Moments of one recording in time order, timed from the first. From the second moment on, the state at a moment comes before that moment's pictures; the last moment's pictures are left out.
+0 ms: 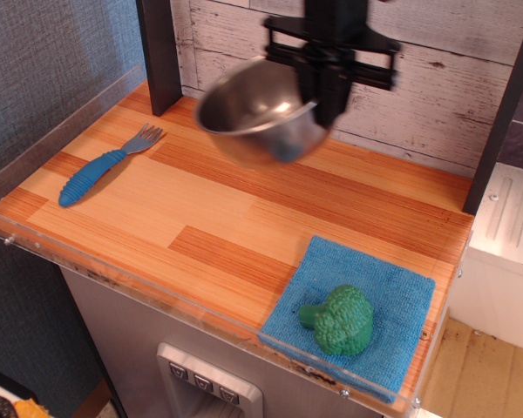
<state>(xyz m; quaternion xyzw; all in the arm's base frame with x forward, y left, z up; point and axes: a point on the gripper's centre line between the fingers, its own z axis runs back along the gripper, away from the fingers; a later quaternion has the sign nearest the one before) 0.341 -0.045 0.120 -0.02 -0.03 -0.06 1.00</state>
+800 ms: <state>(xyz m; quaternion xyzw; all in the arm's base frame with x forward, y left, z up) 0.369 -0.115 0.055 -0.01 0.03 -0.11 0.99</state>
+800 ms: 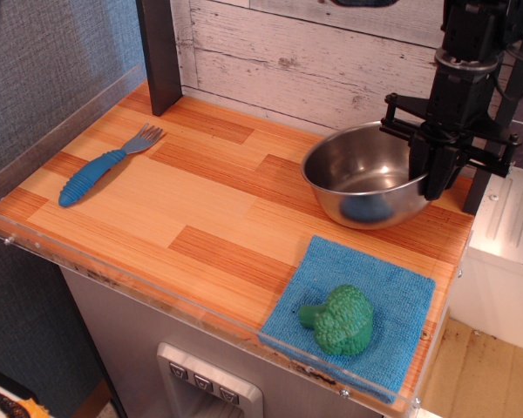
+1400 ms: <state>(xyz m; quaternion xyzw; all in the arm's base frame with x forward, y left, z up) 0.364 -0.114 0.043 0.00 0.05 -0.13 0.99</state>
